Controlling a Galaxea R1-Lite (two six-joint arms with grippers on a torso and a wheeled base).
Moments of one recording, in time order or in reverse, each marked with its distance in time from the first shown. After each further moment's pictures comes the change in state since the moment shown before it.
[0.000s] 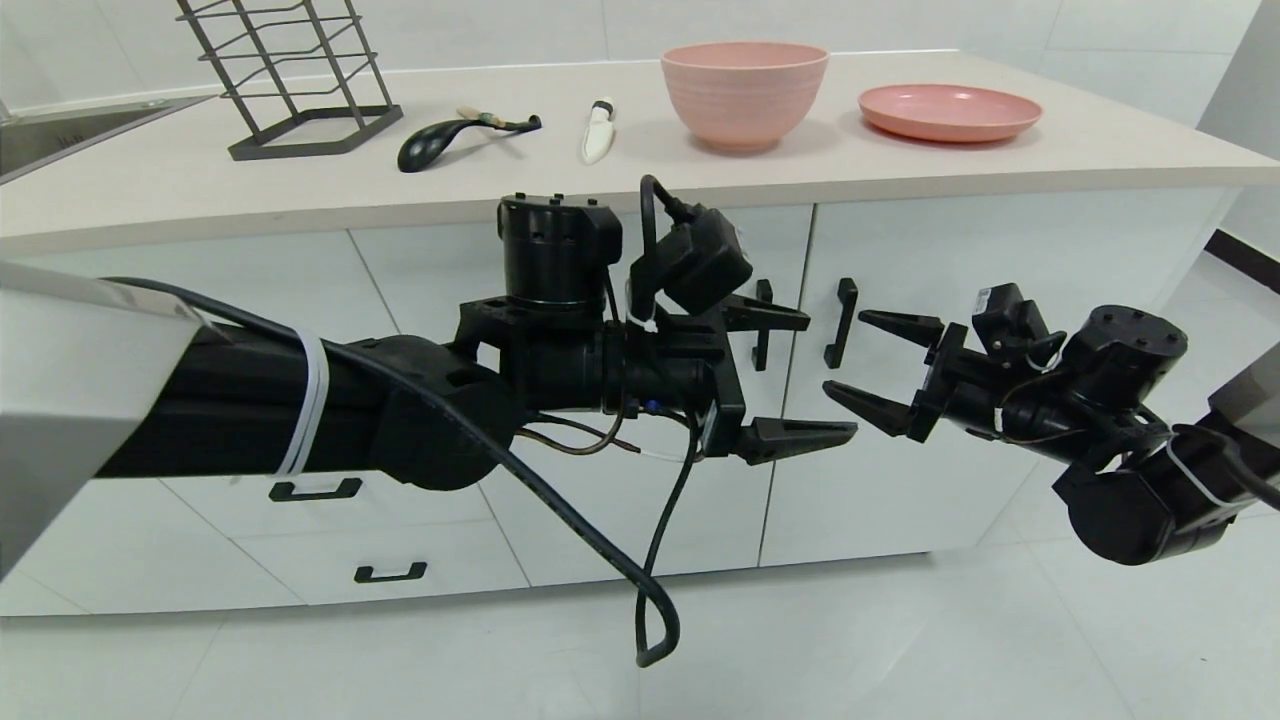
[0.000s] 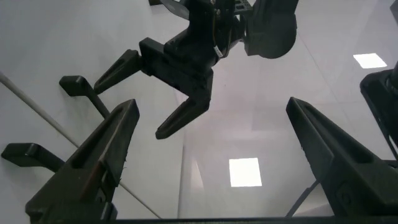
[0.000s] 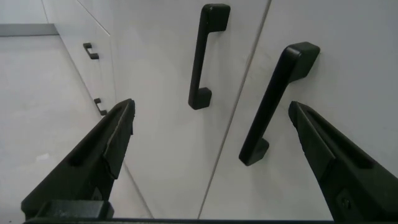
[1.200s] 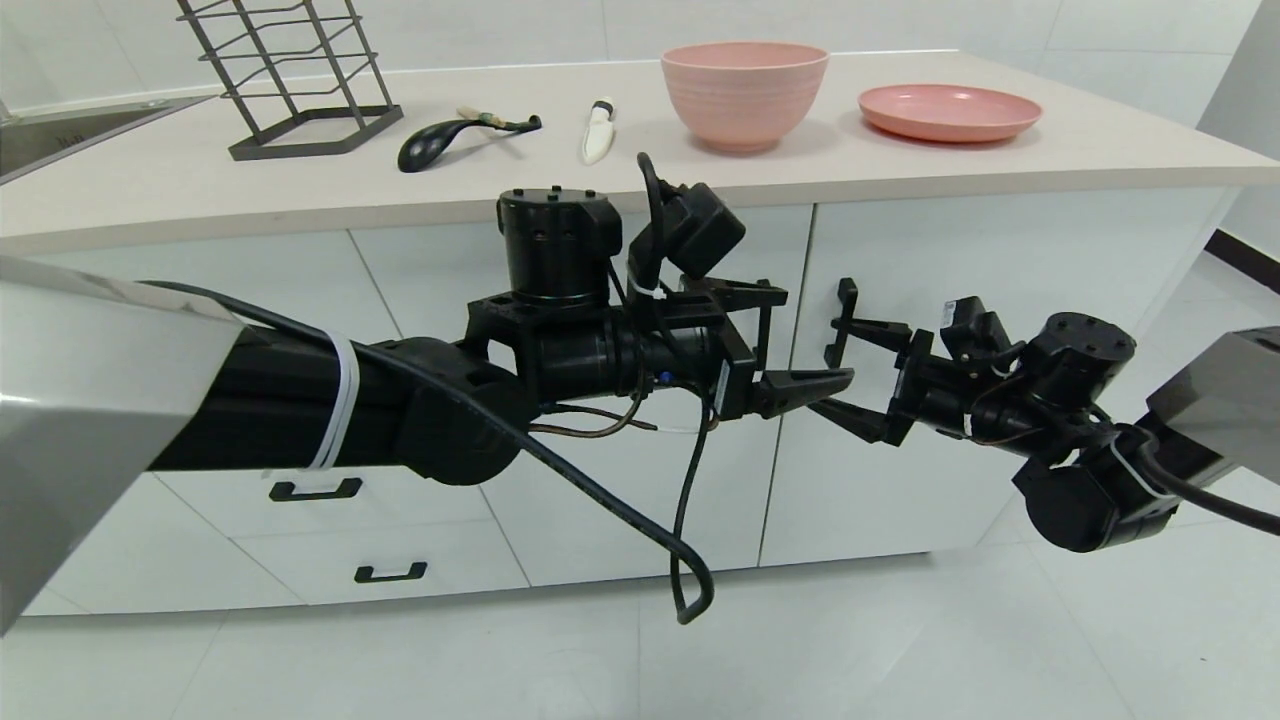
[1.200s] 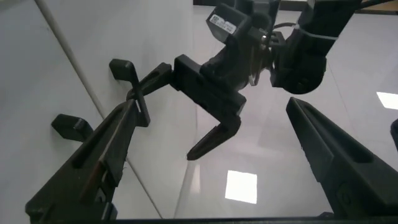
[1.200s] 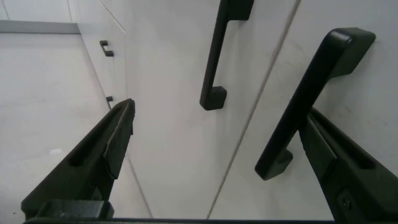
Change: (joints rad) left arm 0.006 0.034 -0.026 -0.101 0.144 -0.189; right arm 0.016 0.101 -0.105 -0.014 0.084 -0.003
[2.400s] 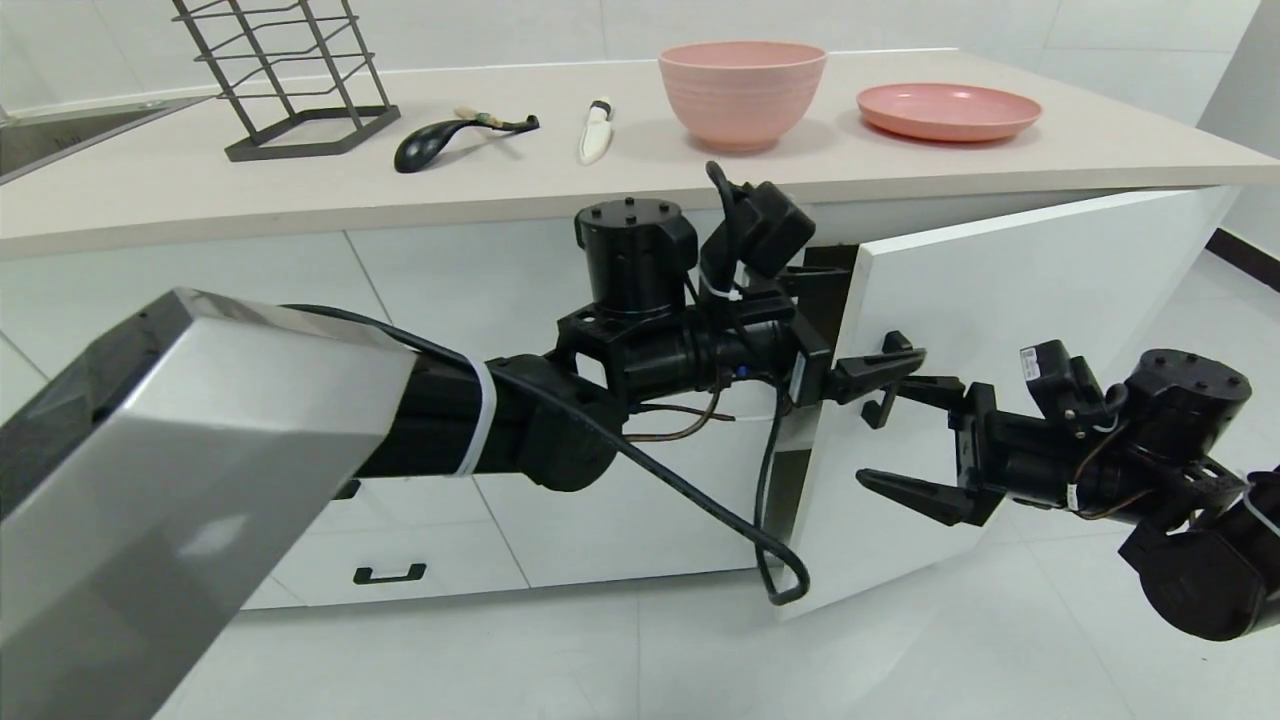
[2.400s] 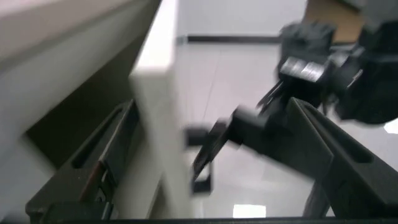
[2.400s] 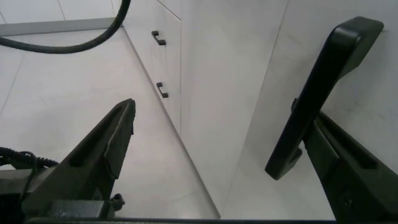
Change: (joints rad) left arm -0.083 0.159 -0.175 -0.155 0.033 -0.063; right arm -0.007 -0.216 0.384 0.001 0.131 -0.021
